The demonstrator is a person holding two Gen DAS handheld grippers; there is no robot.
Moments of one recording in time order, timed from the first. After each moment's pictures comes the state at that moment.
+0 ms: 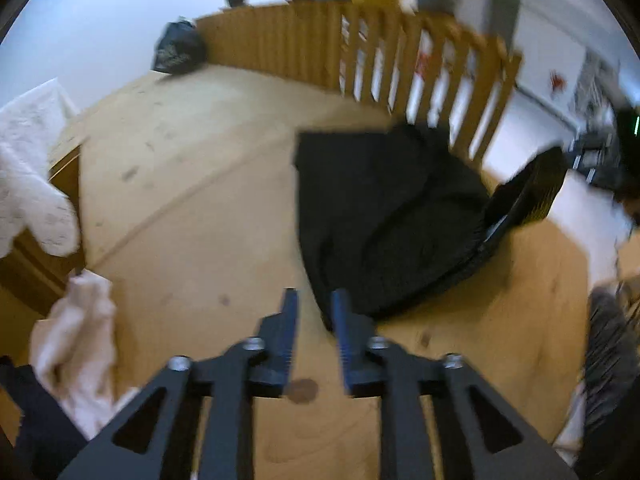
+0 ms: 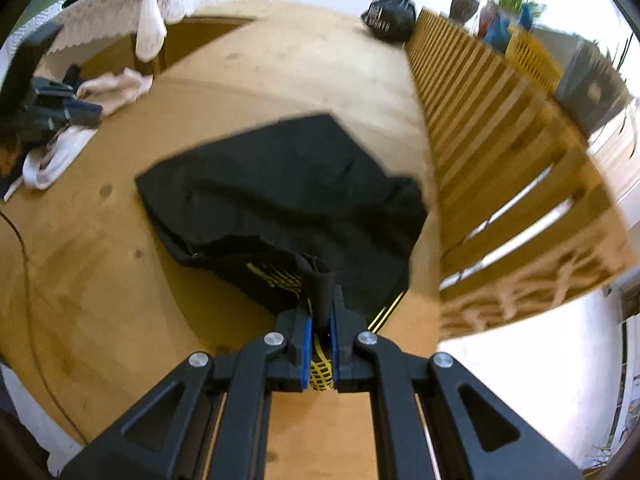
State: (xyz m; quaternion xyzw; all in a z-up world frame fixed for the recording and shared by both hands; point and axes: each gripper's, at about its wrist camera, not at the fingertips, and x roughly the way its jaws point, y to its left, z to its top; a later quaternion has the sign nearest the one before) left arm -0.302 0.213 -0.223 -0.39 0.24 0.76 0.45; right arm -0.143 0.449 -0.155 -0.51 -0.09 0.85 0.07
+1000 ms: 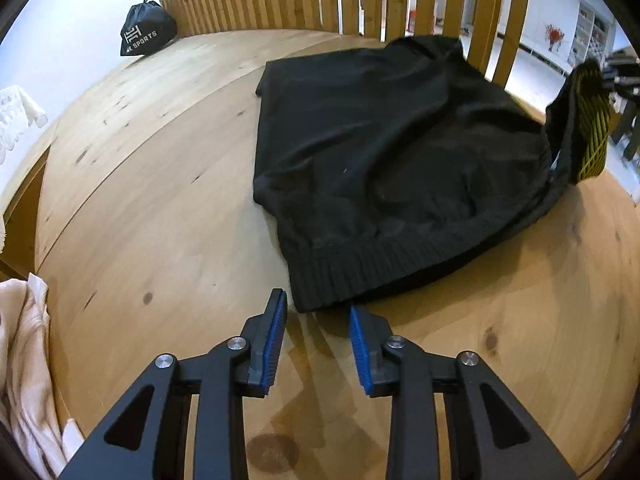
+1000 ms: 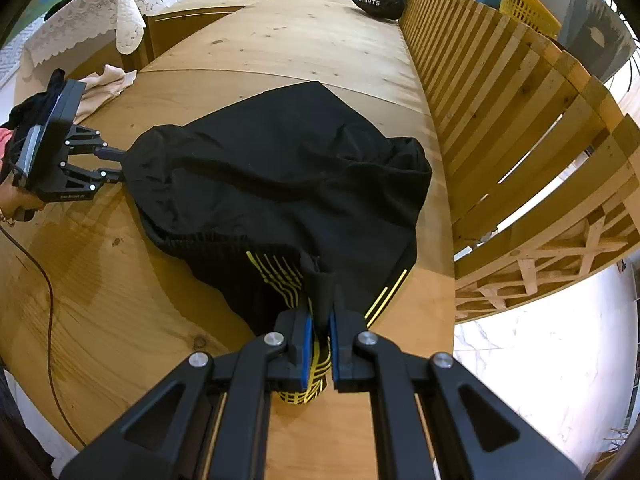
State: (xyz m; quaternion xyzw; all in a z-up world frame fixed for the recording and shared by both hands) left arm -0.307 0.266 -0.309 -0.40 0.28 0.74 0.45; right arm -0.149 0.480 -0.179 -0.52 -0.05 0.85 0.07
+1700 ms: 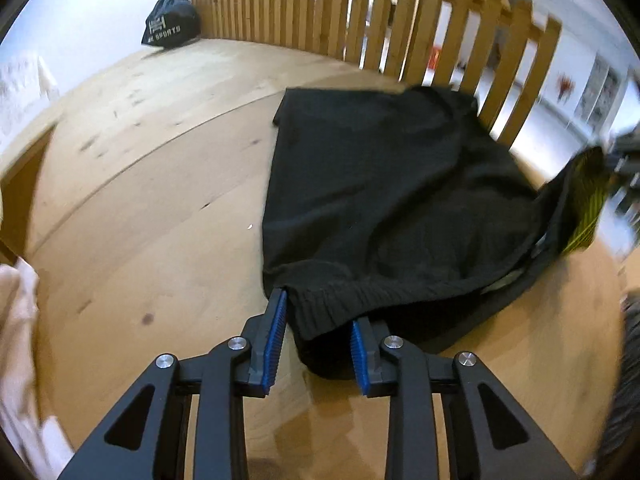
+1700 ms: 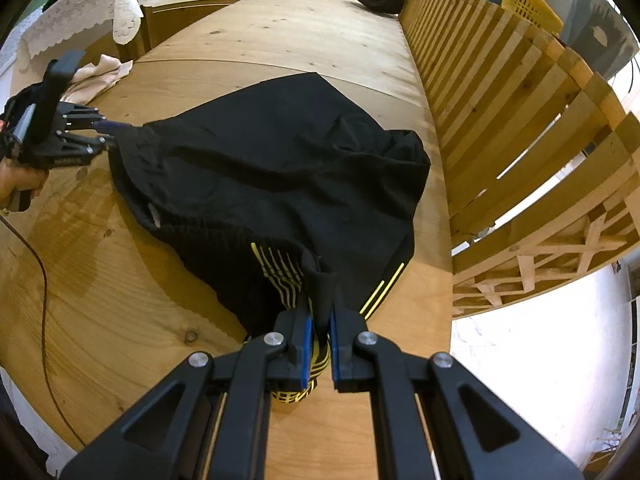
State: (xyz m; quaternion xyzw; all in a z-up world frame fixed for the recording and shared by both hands) left arm -0.328 0.263 -0.289 -0.43 0.18 0.76 0.46; right arm -0.147 0.483 -0.189 -0.53 -0.06 0.84 0.08
